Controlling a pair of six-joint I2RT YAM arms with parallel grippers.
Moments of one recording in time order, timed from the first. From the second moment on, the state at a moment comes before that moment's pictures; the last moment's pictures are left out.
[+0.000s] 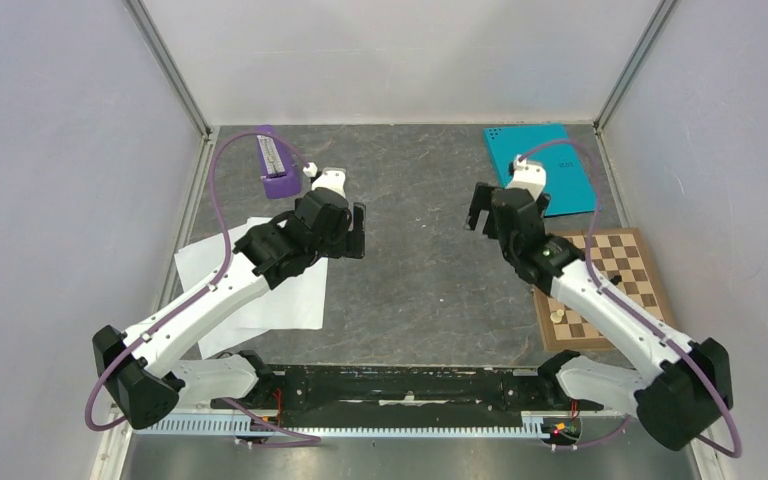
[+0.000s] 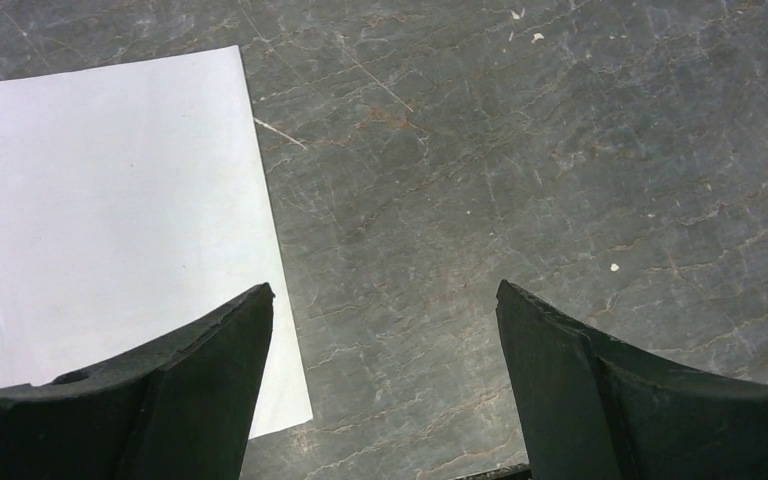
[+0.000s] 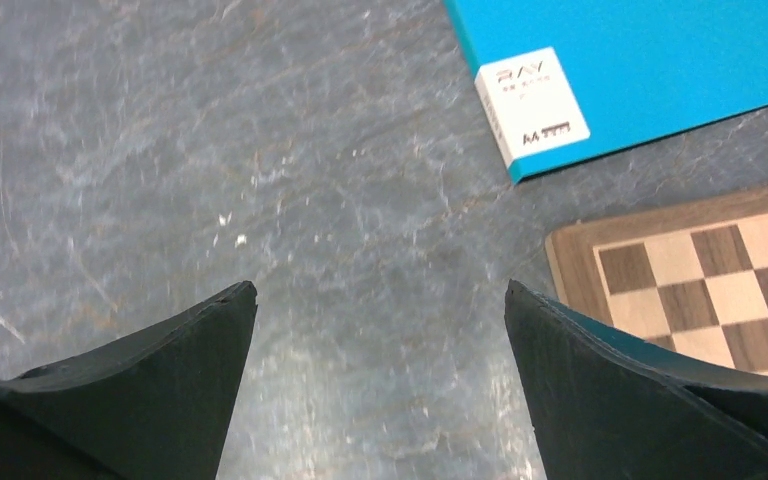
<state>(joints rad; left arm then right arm) -0.76 1.18 1.14 -0.73 -0.38 -0.47 0.57 1.09 0.84 -0.29 0.55 0.44</state>
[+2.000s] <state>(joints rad) -0.75 1.18 1.14 -0.72 -0.33 -0.42 -0.04 1.70 0.56 0.71 0.00 1.04</state>
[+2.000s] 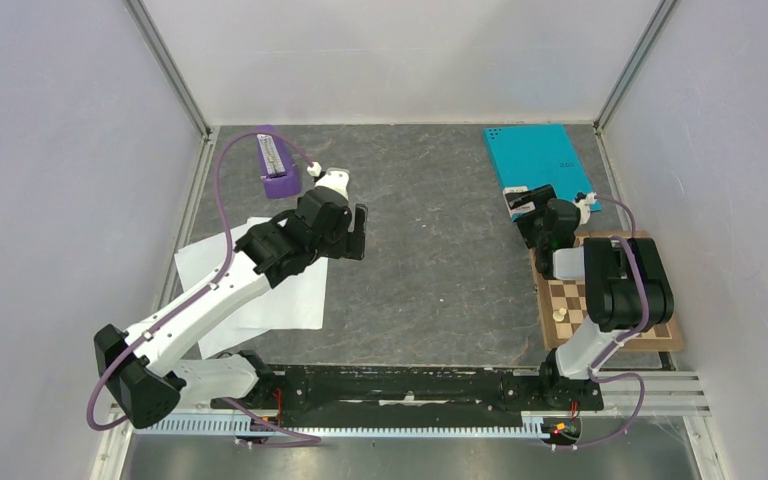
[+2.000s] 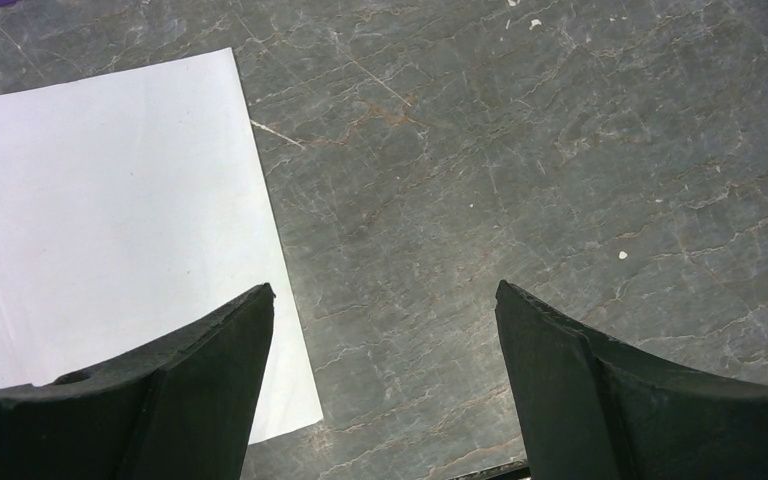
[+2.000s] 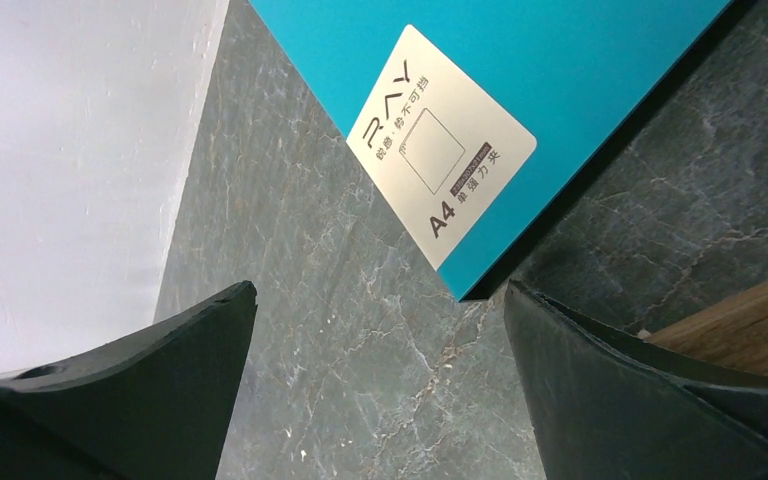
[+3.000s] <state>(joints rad) -0.75 1.21 1.15 -0.73 -0.33 -0.41 -0.05 1.89 0.62 0.93 0.03 1.22</state>
